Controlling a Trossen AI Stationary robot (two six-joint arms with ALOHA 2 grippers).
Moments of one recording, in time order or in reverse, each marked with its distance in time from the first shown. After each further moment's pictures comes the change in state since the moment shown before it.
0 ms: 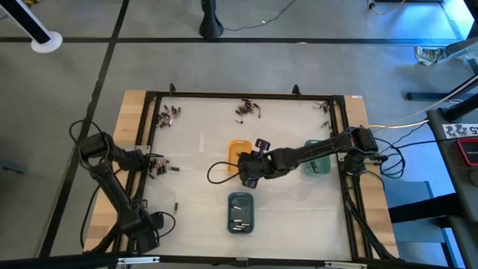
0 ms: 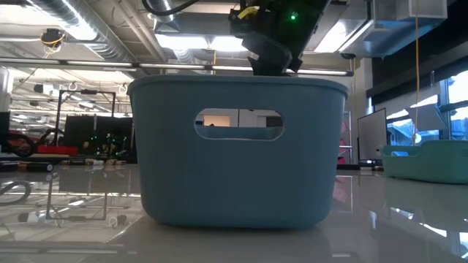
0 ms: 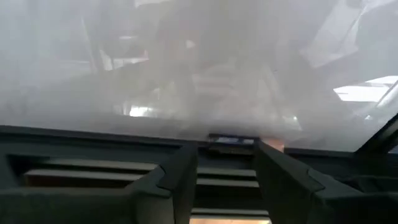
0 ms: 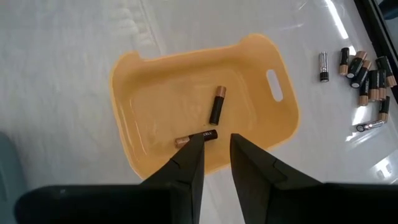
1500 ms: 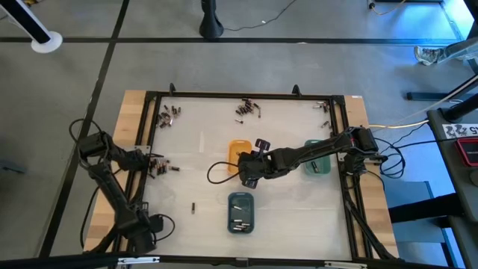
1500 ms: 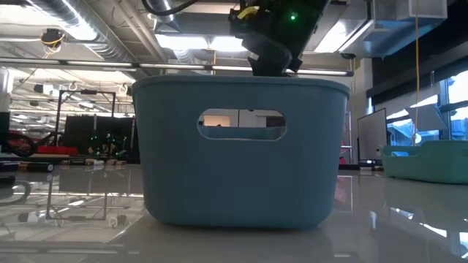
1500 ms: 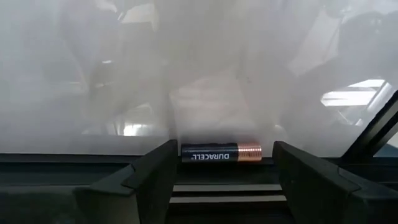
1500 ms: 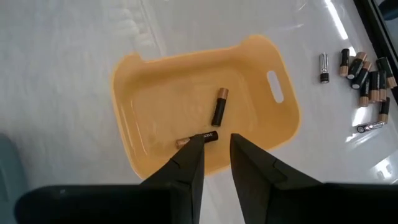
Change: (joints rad) left arm -0.040 -0.007 -0.027 0.115 -0.057 -0.009; right arm 0.000 0.000 0.000 0.003 0.000 -0.003
